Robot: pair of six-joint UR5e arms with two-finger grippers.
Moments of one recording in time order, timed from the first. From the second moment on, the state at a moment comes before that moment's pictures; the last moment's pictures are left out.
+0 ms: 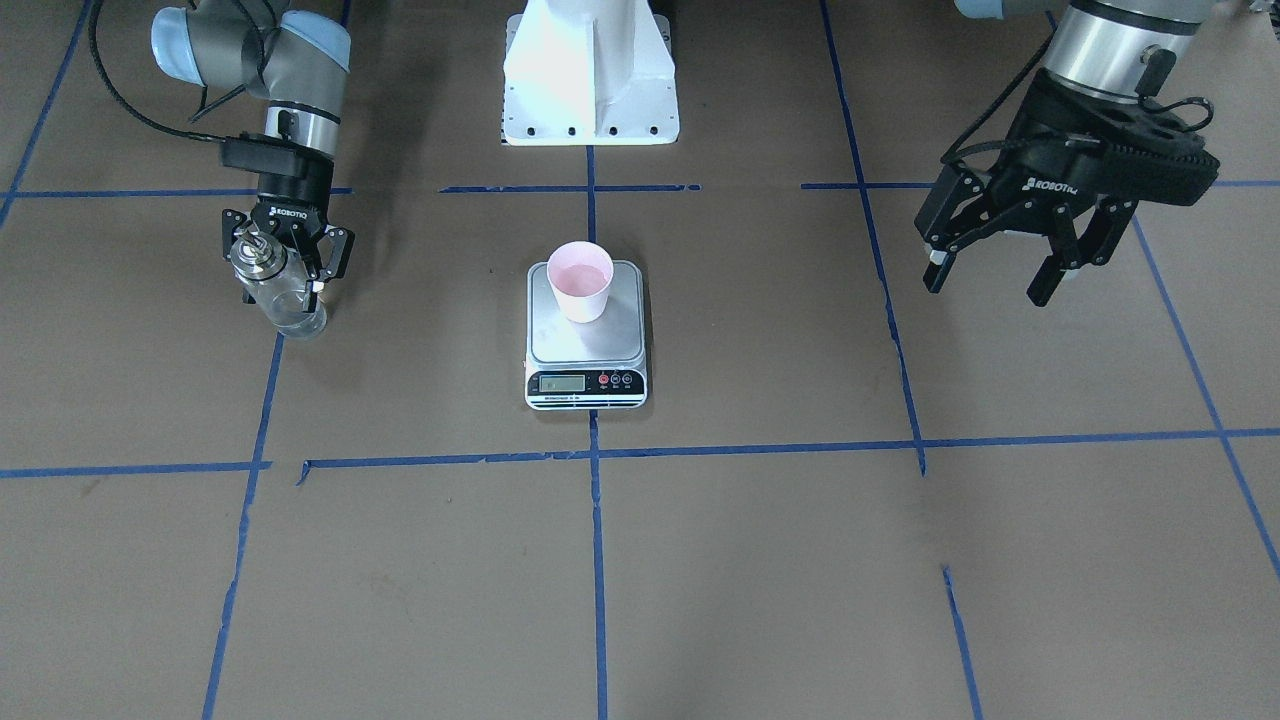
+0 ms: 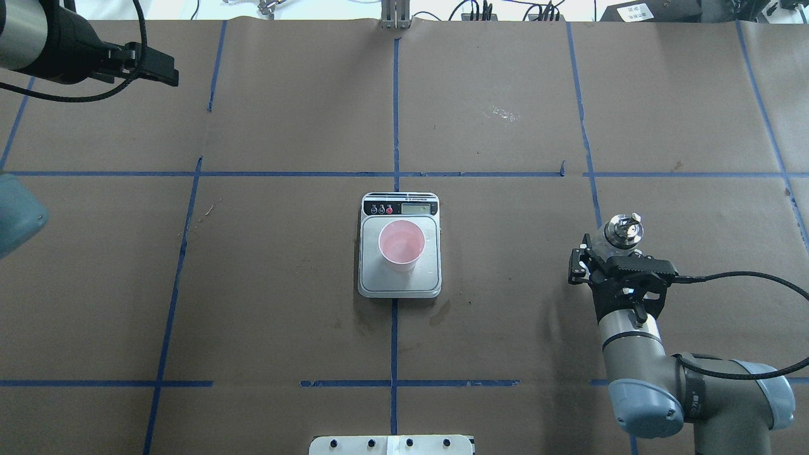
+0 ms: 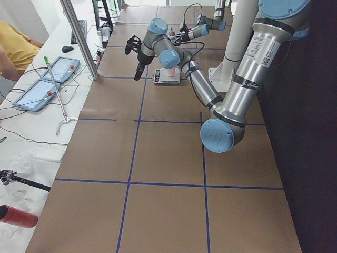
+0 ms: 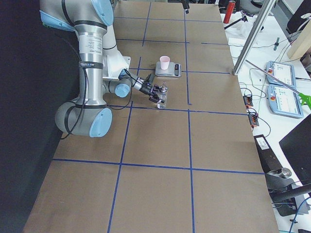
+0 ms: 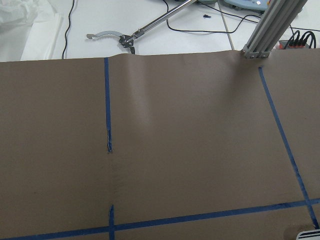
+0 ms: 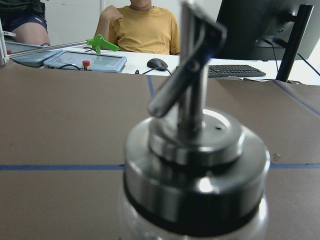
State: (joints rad) left arm -1.01 -1.96 -2.06 -1.65 -1.96 -0.86; right arm 0.15 -1.61 1.93 -1.30 0.59 1.64
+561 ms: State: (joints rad) left arm -1.01 -1.96 -2.06 -1.65 -1.95 -0.86; right arm 0.12 -1.61 1.93 -1.30 0.59 1.64
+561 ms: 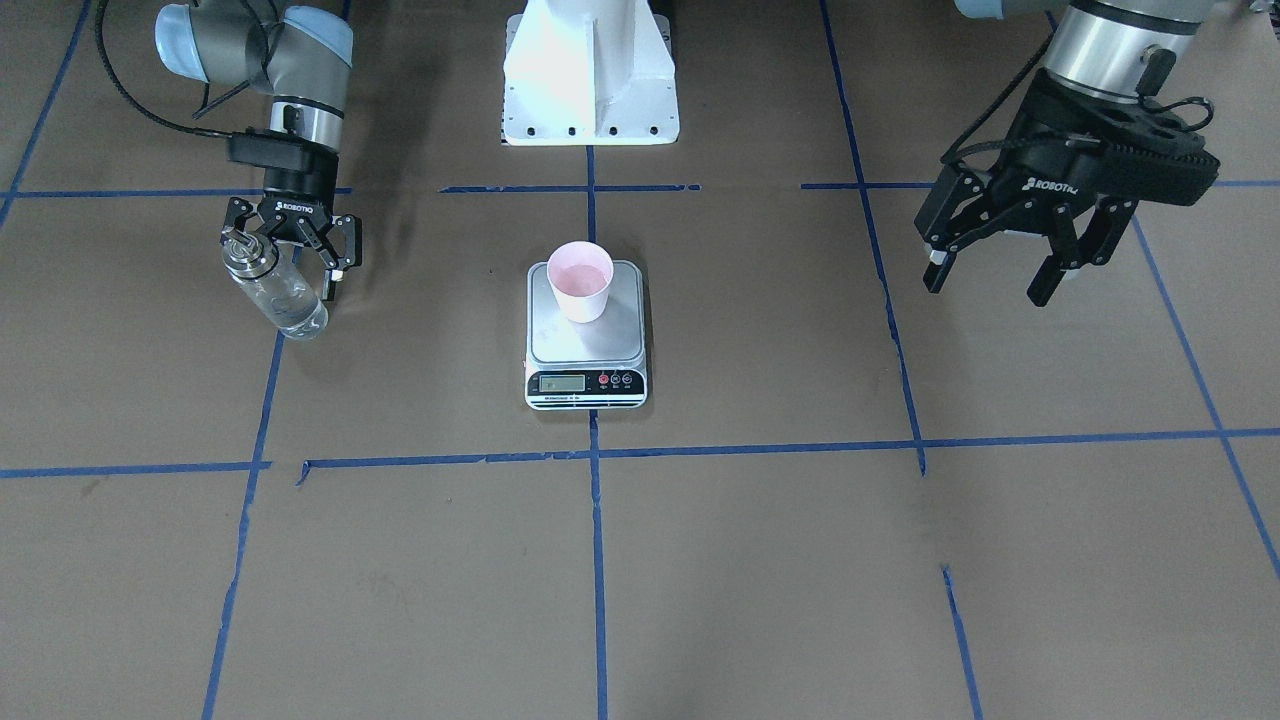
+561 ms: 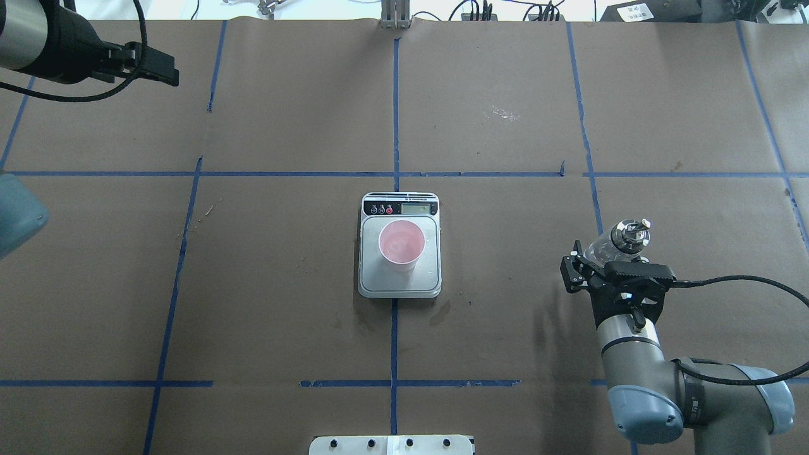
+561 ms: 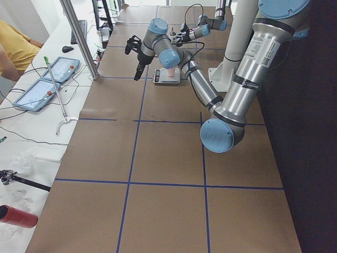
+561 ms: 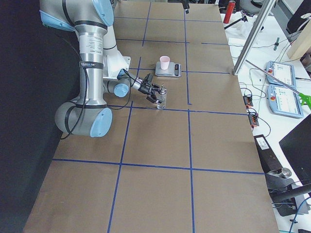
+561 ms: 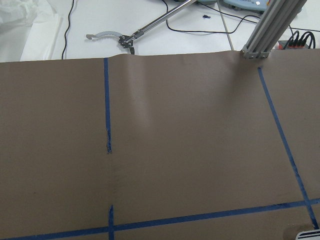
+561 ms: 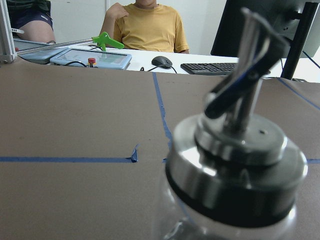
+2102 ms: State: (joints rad) left arm -1.00 -1.96 -1.99 -1.67 -1.96 -0.85; right arm 0.01 -1.93 2.12 -1.28 0.79 1.68
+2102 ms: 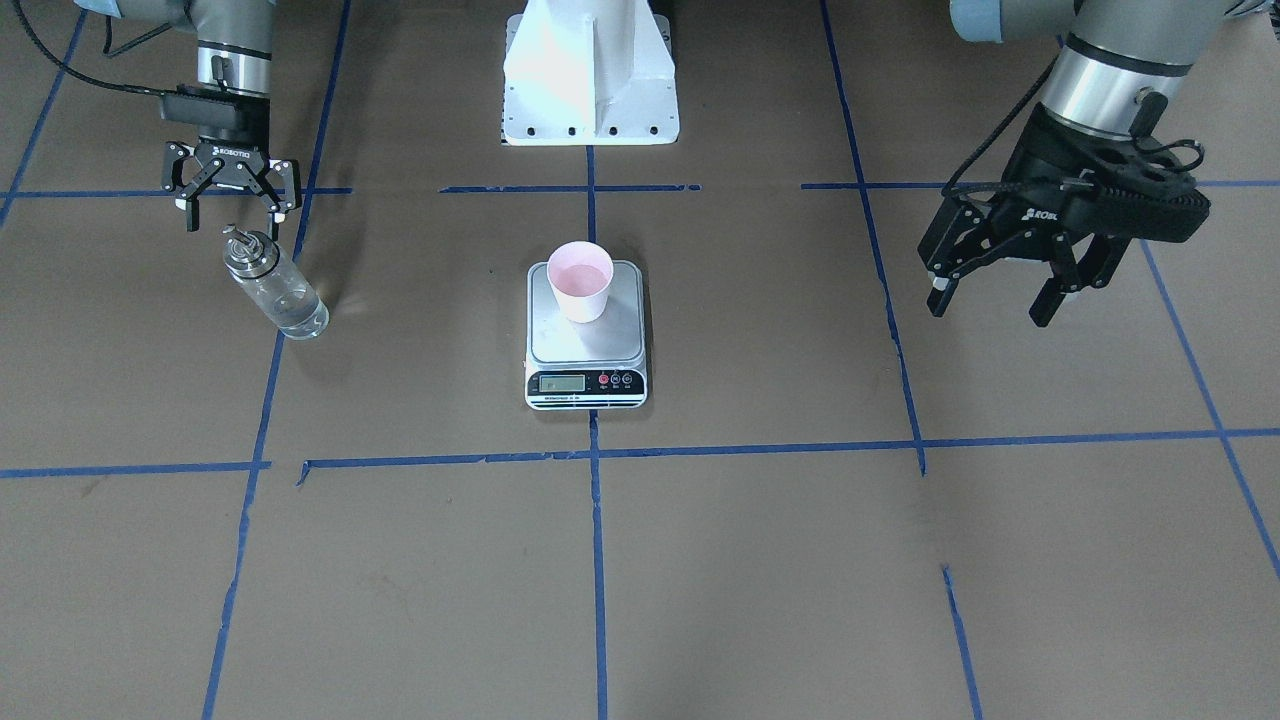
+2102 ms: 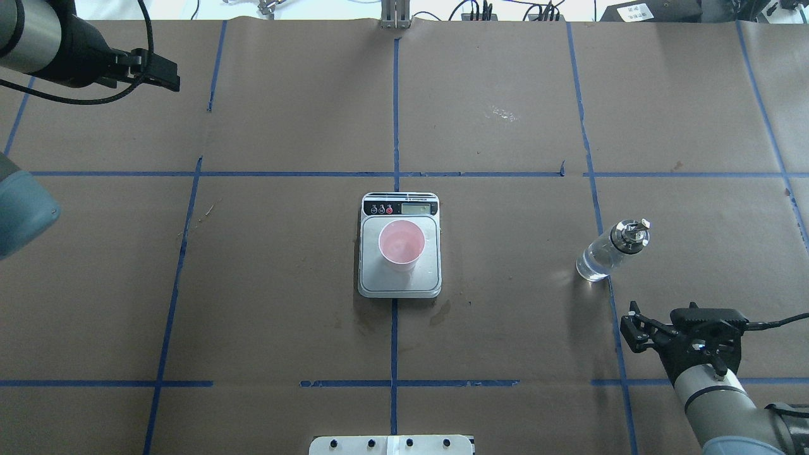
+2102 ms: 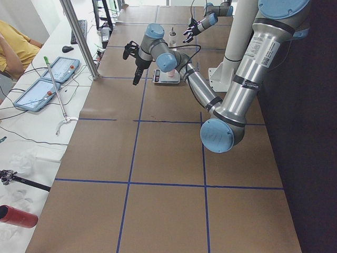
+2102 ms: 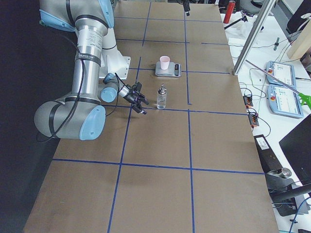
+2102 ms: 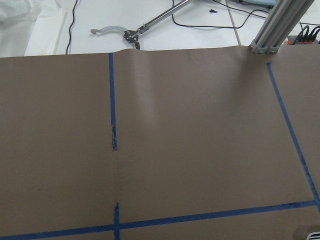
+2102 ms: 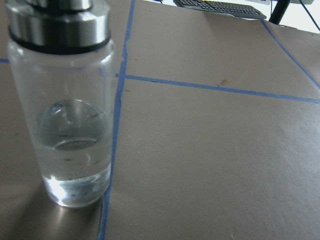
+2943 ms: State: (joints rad) left arm -1.03 -1.92 -1.91 -1.70 -2.04 -0.72; right arm 0.46 -1.98 2.09 -1.01 1.37 1.23
